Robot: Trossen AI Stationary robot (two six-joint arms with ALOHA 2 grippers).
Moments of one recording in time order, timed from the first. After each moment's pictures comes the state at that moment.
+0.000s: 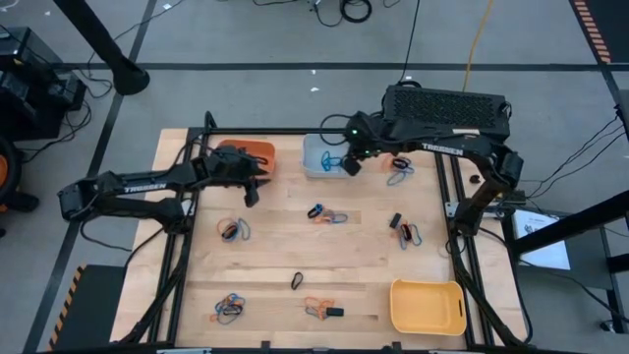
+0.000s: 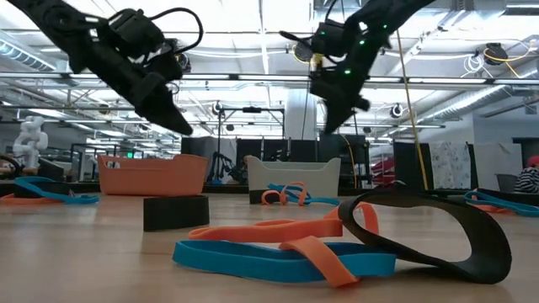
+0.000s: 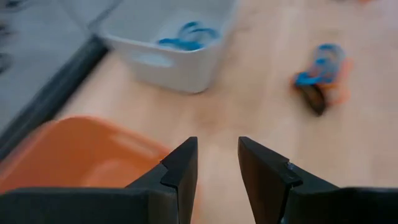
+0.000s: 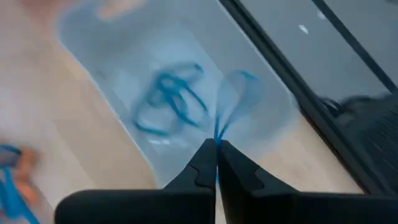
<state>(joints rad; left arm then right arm) 0.46 1.02 0.51 -0.11 0.07 0.14 -0.46 1.67 1.30 -0.63 0.16 0.14</state>
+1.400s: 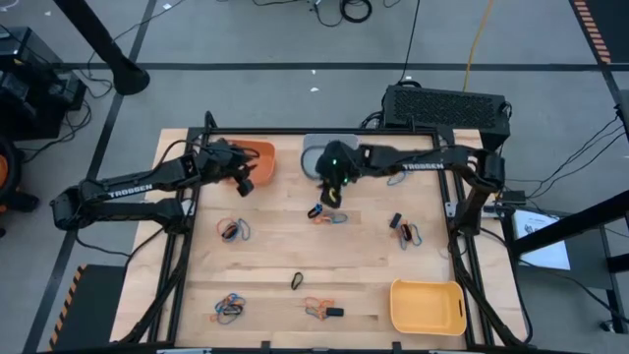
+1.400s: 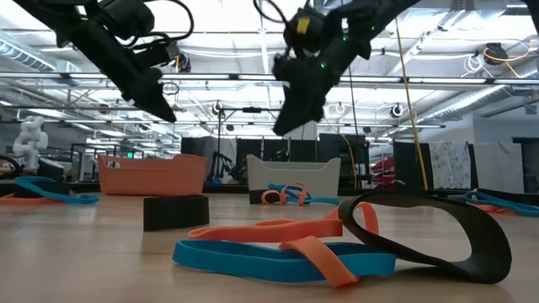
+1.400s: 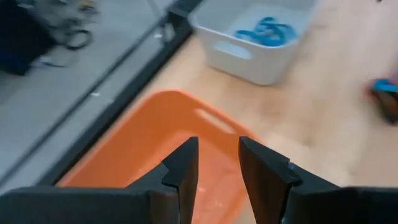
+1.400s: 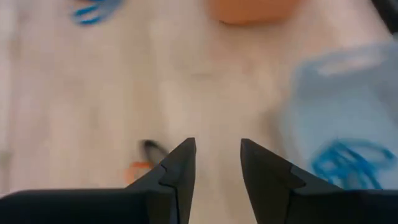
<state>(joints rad) 0.45 0.89 0.57 -0.32 -0.16 0.06 -0.24 1.78 1.30 -0.38 -0.08 0.01</state>
